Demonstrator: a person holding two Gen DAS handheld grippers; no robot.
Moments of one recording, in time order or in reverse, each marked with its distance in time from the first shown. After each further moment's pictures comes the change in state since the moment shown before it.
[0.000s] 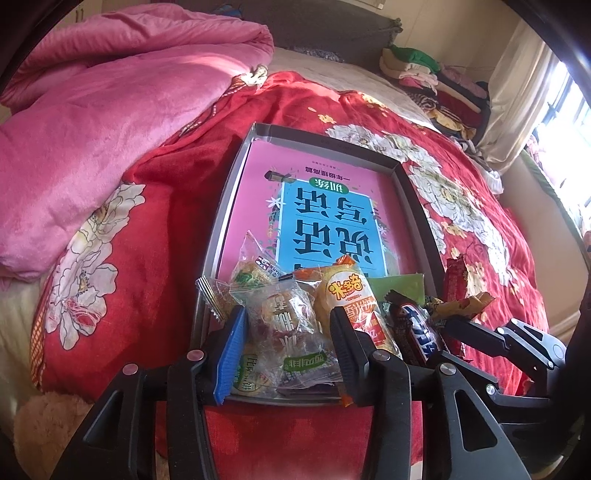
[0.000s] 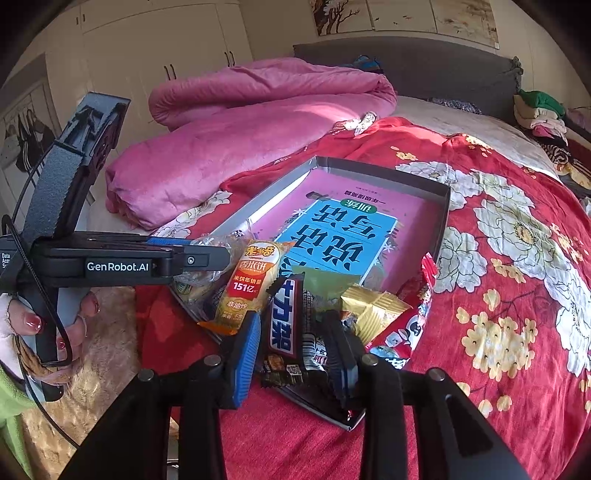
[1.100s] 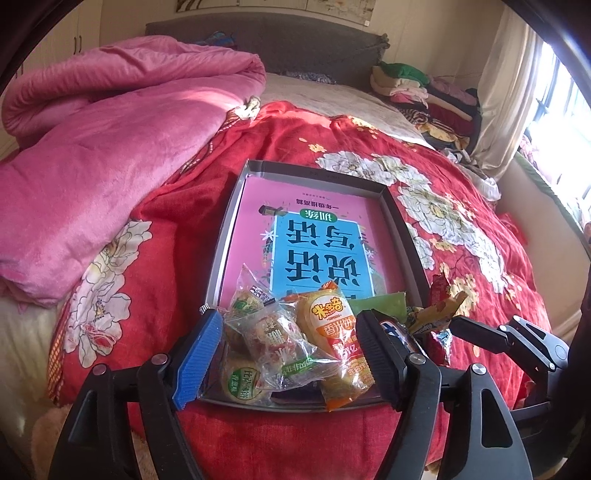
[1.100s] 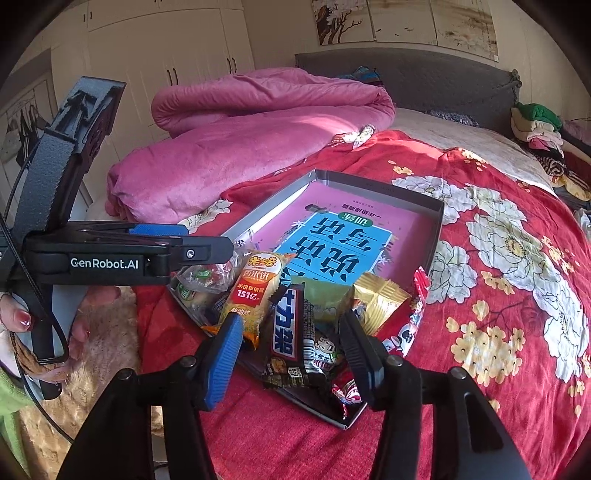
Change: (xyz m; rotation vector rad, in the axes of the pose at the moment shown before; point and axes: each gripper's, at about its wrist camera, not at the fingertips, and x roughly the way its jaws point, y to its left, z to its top) left arm -0.029 -0.015 0.003 0.052 -0.108 0.027; right arm -0.018 0.008 0.003 -0.029 -0.053 -0.025
